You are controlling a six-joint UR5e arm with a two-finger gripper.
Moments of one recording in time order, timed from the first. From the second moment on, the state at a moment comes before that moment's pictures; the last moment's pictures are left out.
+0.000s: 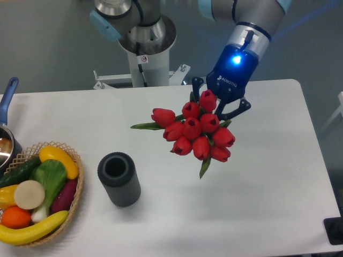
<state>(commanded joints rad) 2.81 -1.67 -1.77 -0.89 0.51 1.06</state>
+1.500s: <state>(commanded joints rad) 2.72 -1.75 -1.76 -0.78 0.31 1.11</state>
